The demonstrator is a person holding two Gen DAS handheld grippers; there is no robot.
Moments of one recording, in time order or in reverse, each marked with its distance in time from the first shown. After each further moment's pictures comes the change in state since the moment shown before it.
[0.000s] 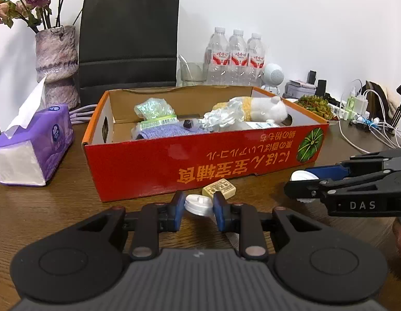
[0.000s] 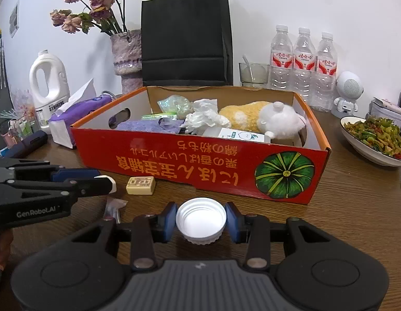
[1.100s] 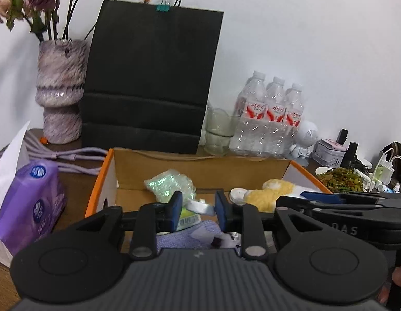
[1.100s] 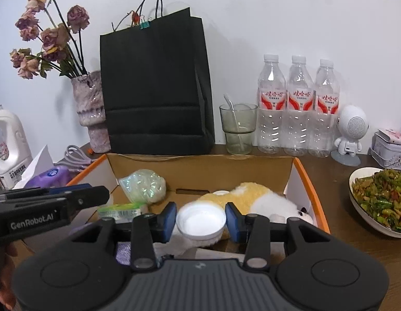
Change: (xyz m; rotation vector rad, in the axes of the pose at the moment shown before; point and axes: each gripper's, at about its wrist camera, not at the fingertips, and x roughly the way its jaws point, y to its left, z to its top) left arm 0.074 0.043 0.097 -0.168 -0.095 0.031; right arm 0.074 -0.031 0.109 0.077 -0.100 -0.060
